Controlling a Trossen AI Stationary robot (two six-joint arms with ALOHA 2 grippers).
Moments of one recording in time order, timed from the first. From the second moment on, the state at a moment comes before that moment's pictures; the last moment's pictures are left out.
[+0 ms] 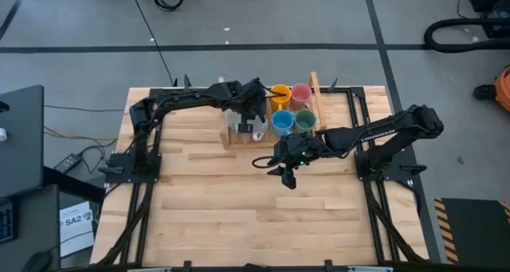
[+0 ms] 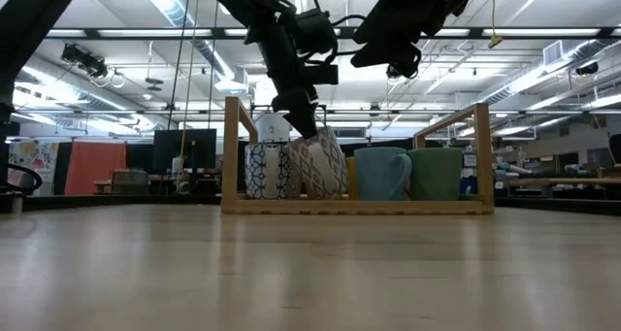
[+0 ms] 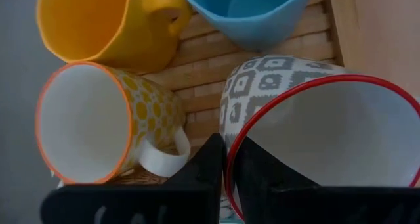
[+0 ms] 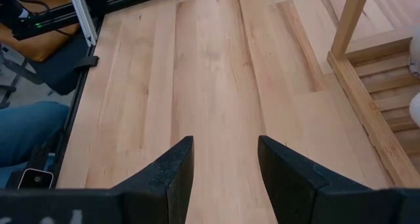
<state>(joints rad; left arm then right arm) 0.38 1.97 1.64 -0.70 -0.10 0.56 0.12 1.39 1.03 -0.15 -0.04 0.32</state>
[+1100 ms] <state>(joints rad) 0.38 1.98 1.64 -0.59 -0.14 0.59 0.12 1.39 1.03 -0.15 -0.04 0.32</state>
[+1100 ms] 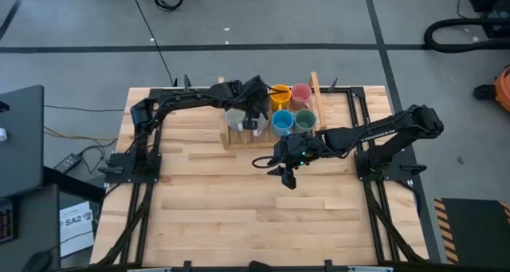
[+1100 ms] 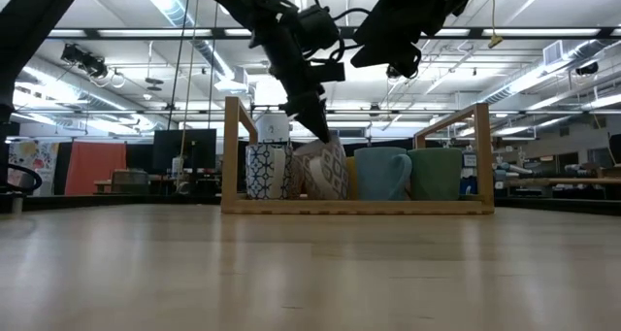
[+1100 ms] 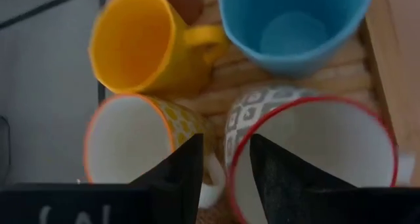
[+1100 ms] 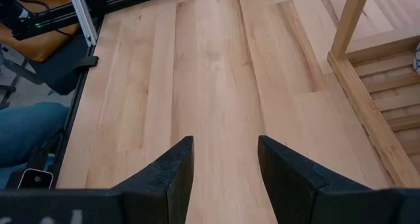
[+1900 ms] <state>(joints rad) 0.30 1.90 1.66 -0.55 -0.32 0.62 0.12 1.39 1.03 -0.15 -0.04 0.32</state>
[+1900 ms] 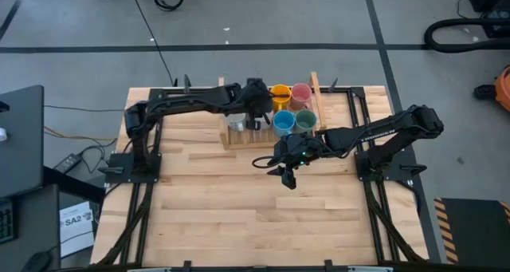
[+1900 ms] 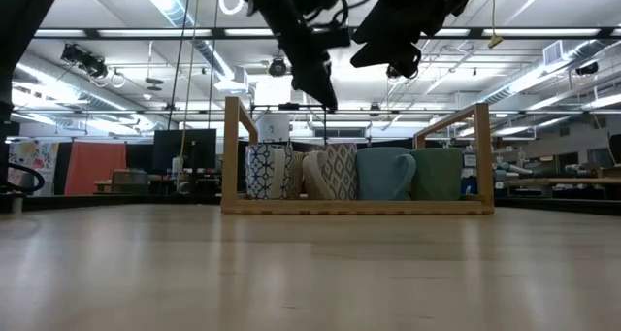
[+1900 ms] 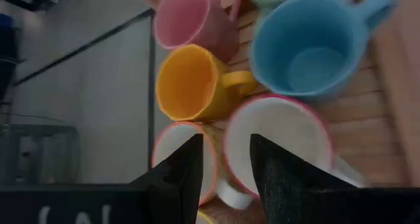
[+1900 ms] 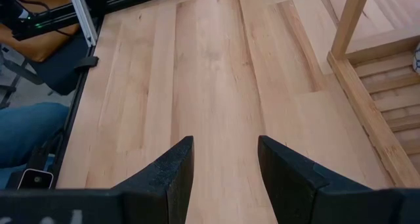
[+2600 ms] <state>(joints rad) 0.22 1.58 1.70 -0.90 -0.09 0.28 0.12 1.39 1.03 -0.15 -0.04 0.32</state>
